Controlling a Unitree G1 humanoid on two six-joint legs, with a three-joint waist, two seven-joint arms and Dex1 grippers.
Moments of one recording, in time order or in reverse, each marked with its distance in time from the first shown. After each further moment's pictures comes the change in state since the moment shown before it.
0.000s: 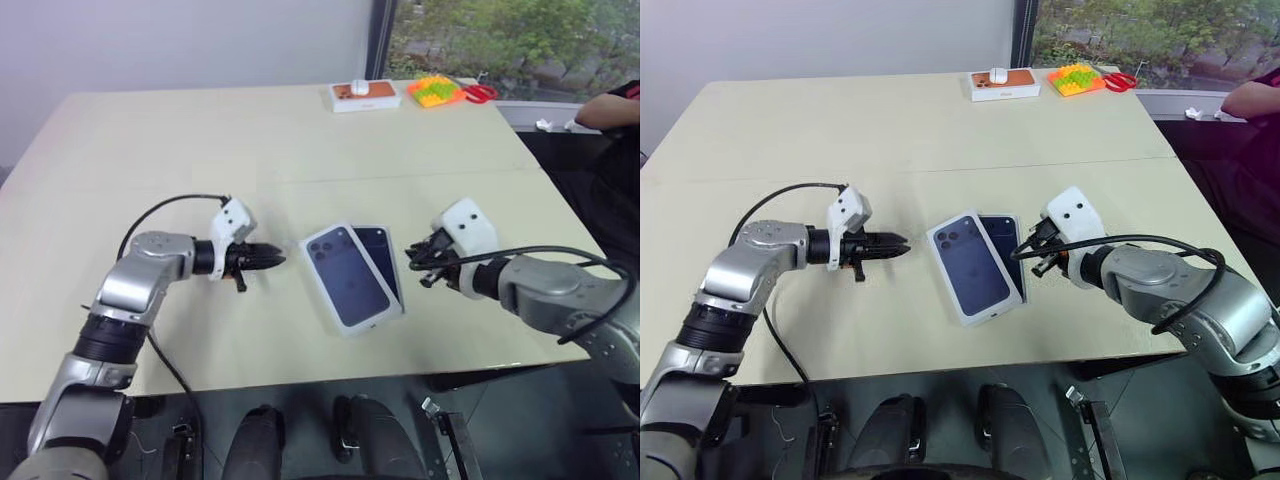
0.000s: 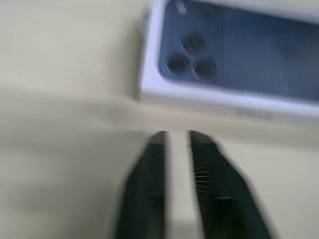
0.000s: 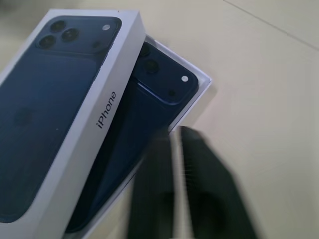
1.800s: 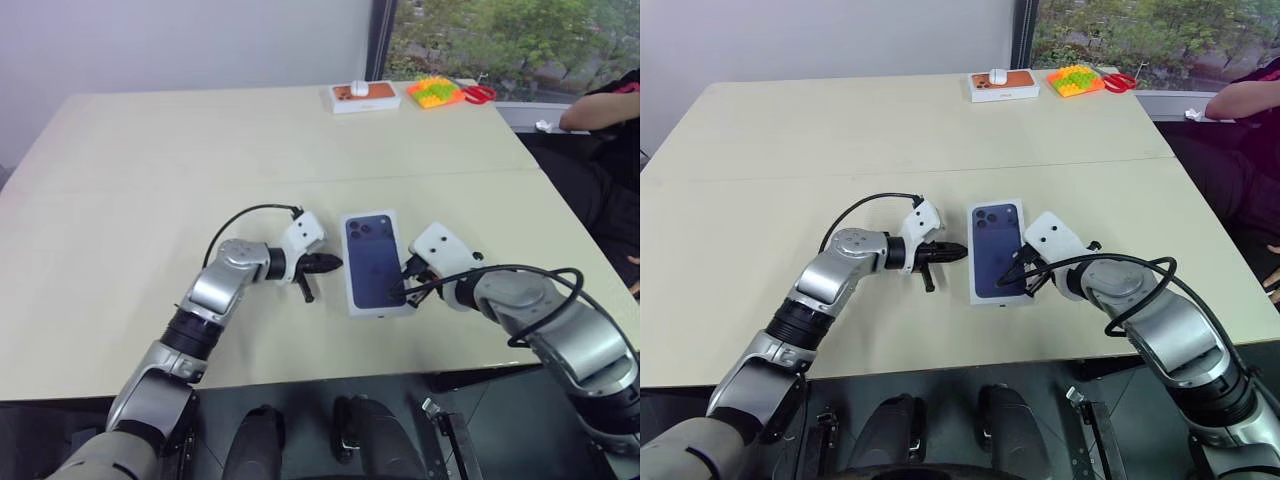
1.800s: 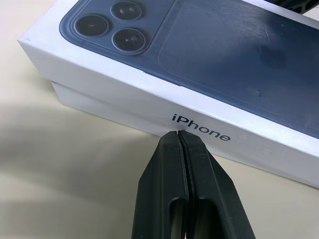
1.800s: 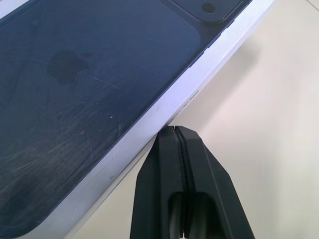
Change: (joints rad) left arm -0.107 -0.341 -0.100 0.140 0.122 -0.089 0.164; right arm 0.018 0.187 0.081 -0.042 -0.497 0.148 0.230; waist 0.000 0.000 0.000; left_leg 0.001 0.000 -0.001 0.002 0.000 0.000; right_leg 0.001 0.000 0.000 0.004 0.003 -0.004
